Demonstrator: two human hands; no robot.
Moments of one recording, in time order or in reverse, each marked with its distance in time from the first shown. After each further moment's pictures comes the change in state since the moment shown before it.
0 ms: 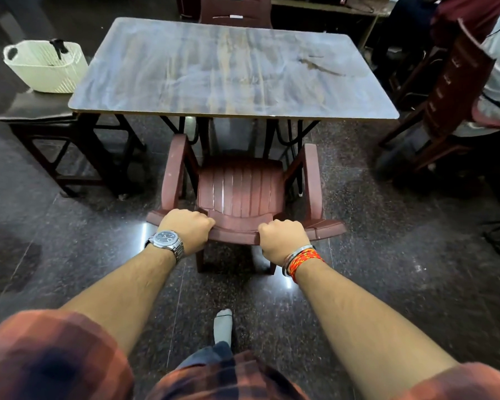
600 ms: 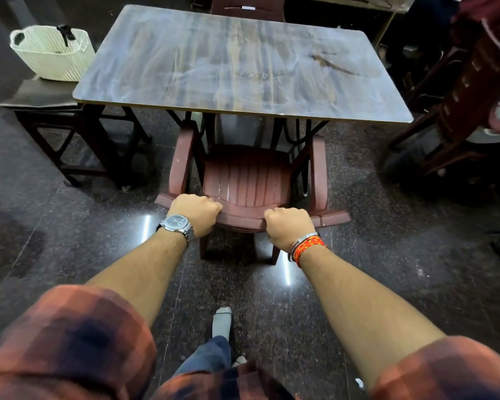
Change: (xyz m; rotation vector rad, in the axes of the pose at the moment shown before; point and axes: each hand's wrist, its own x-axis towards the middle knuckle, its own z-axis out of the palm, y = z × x) left_hand 0.038 -0.011 -0.003 -0.032 0.004 -0.064; right_hand 0.041 0.024 -0.003 -0.030 0.044 -0.039
